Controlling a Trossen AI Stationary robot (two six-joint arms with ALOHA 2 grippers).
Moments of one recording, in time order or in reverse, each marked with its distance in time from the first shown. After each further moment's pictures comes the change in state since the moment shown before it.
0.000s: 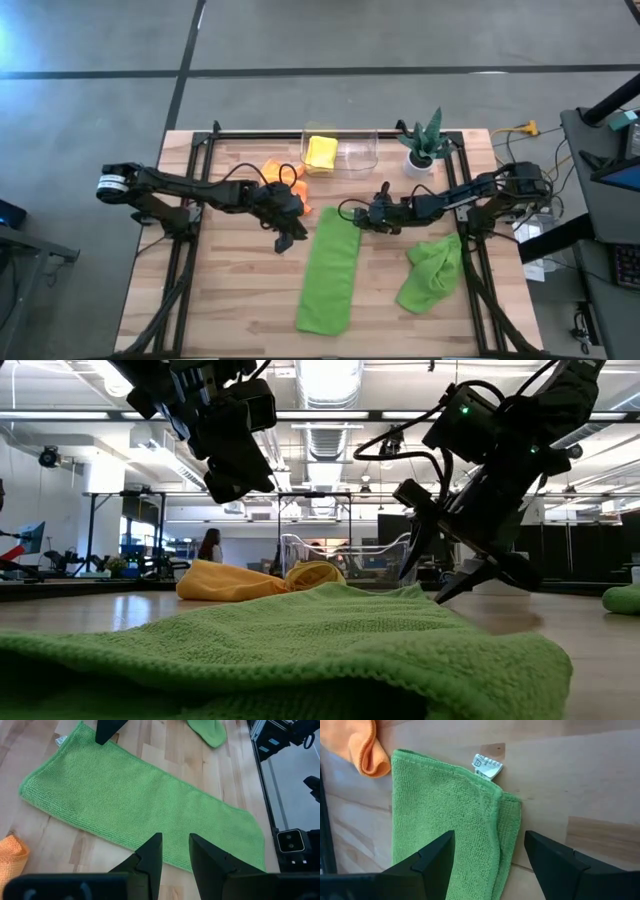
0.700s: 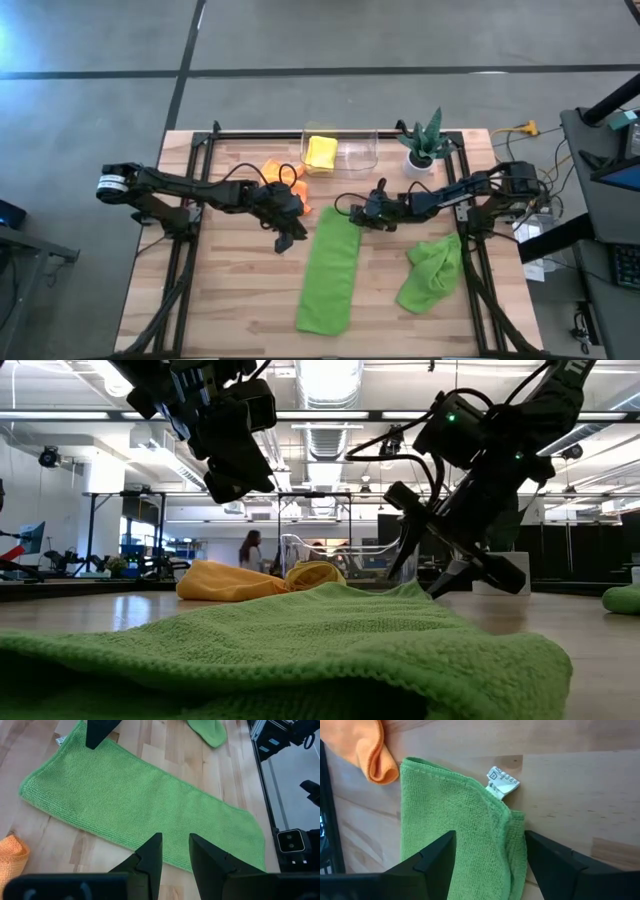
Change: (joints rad) left arm 0.001 0.000 0.000 0.000 0.000 0.000; right arm -0.037 0.065 0.024 0.048 -0.051 -0.027
